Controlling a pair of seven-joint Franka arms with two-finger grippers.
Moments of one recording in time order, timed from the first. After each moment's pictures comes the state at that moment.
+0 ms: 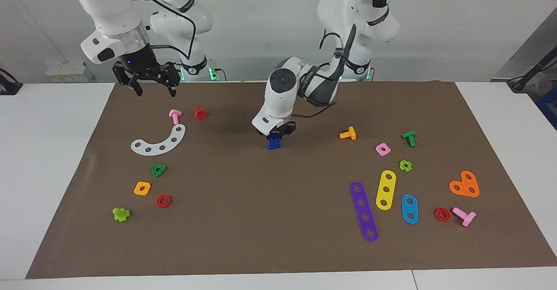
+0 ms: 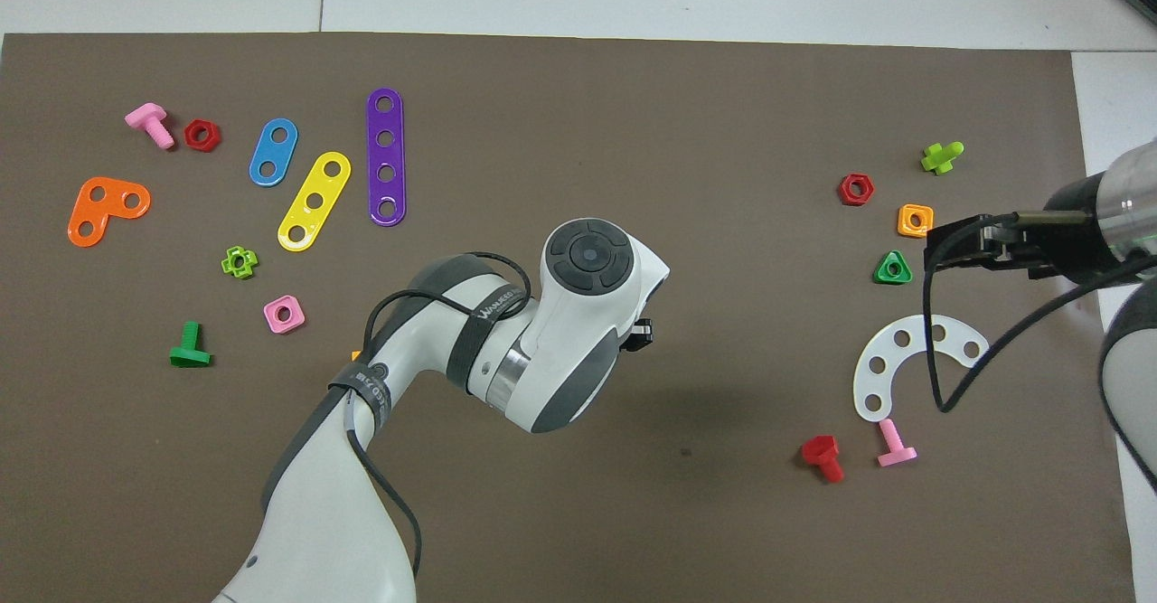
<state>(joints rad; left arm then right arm) -0.78 0.45 0.03 -1.68 -0.18 2.03 -0.63 0.14 -0.05 -0.05 -1.63 0.02 1.59 0.17</state>
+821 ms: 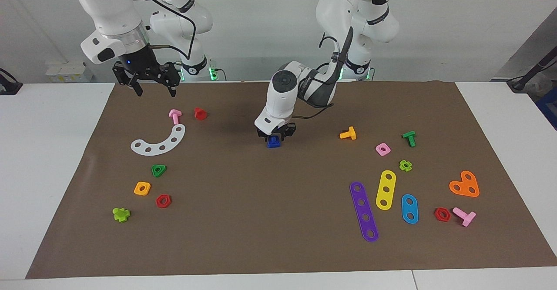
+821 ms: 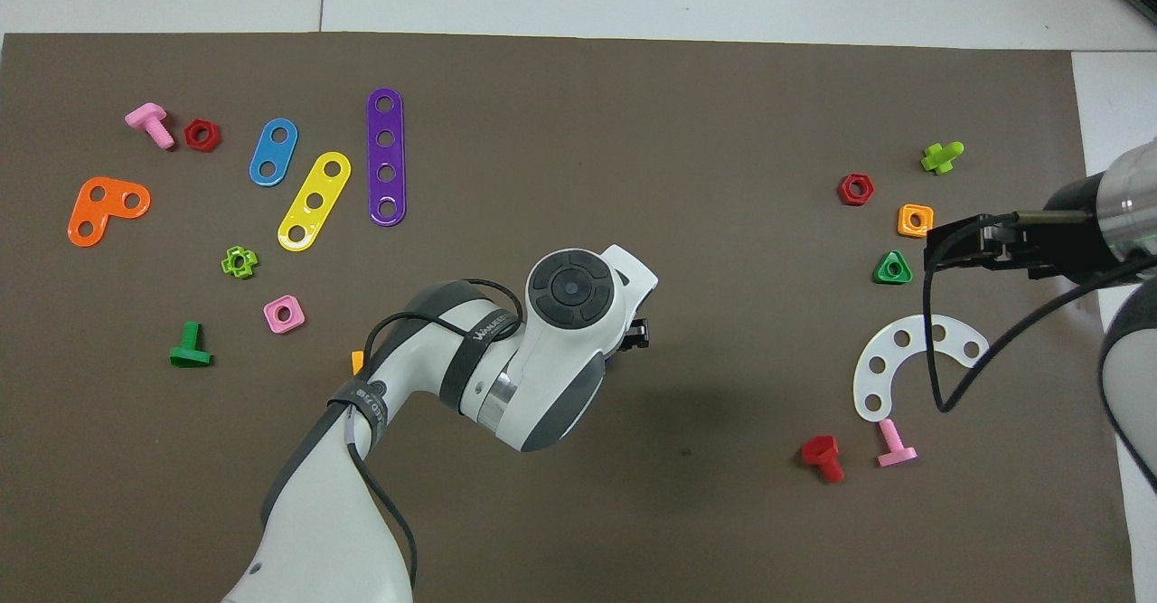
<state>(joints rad) -0.79 0.42 0.04 -1.78 -0.18 2.20 -0.65 0.14 -0.05 -0.05 -1.63 0.02 1.59 0.17</state>
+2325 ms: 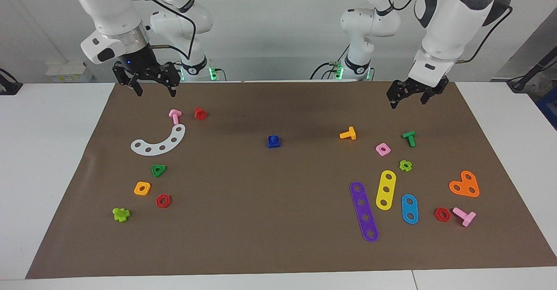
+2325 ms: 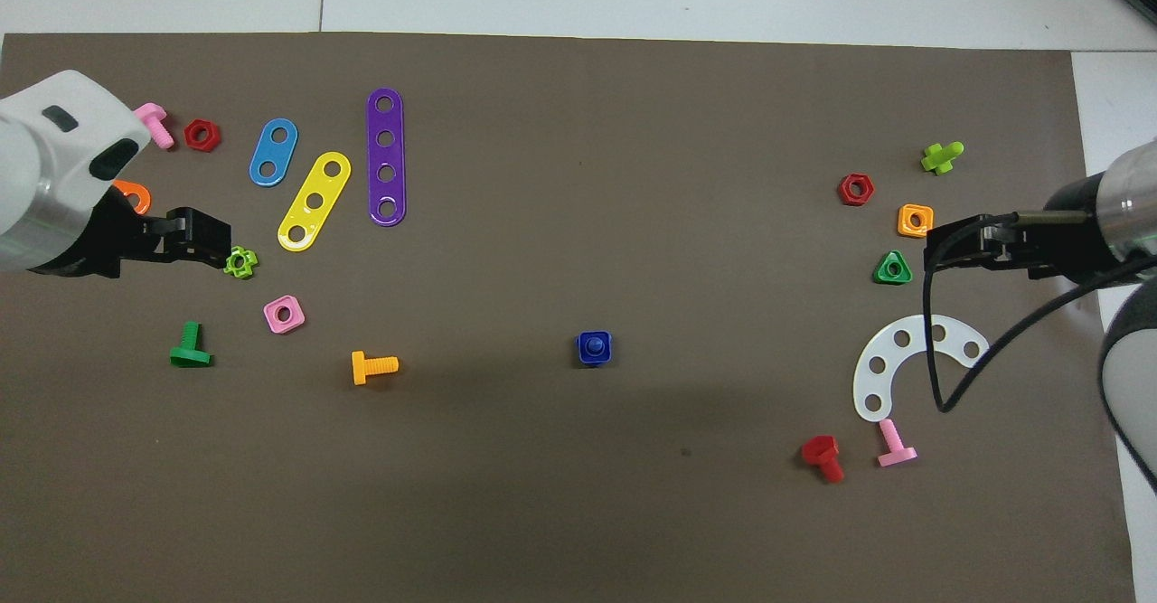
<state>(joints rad) -0.23 -0.03 0.06 -1.67 0.05 1.61 -0.22 0.14 -0.05 -0.05 -1.63 0.02 1.59 0.17</state>
